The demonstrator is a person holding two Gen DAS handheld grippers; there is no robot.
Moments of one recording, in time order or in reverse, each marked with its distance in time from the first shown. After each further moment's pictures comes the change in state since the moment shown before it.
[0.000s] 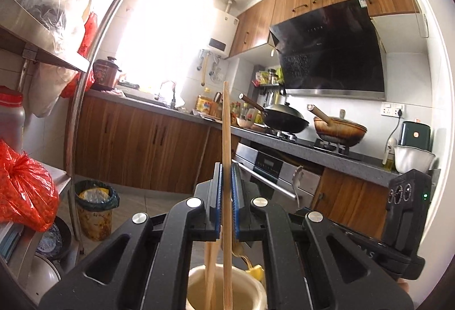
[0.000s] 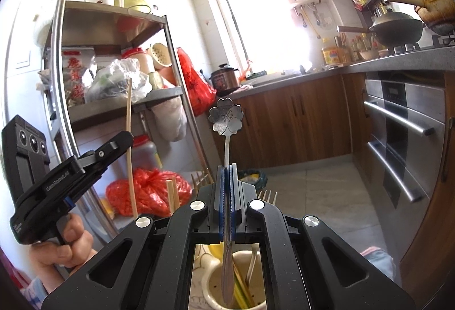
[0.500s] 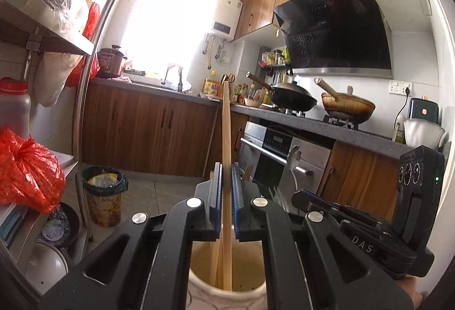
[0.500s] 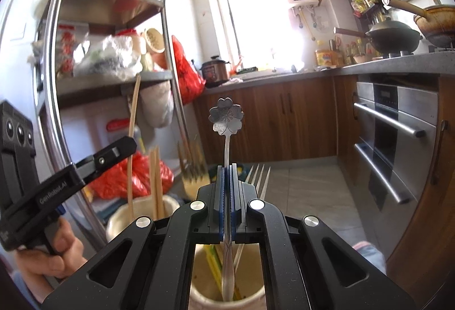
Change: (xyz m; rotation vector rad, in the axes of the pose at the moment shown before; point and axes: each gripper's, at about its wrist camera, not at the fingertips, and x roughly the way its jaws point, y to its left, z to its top) left arm 0.005 -0.003 -0.043 0.032 0.098 0.046; right arm 0.007 0.009 -0.036 -0.094 0.050 -0.087
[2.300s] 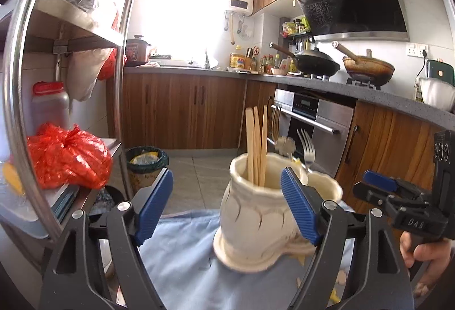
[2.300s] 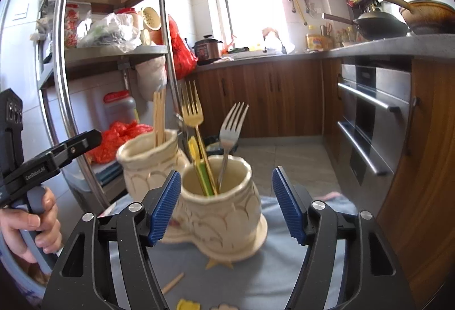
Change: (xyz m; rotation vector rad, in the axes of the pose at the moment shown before) left arm -0.069 0.007 -0.029 0.092 0.141 0.175; right arm -0.067 -0.006 -0.043 -0.001 0.102 -0.049
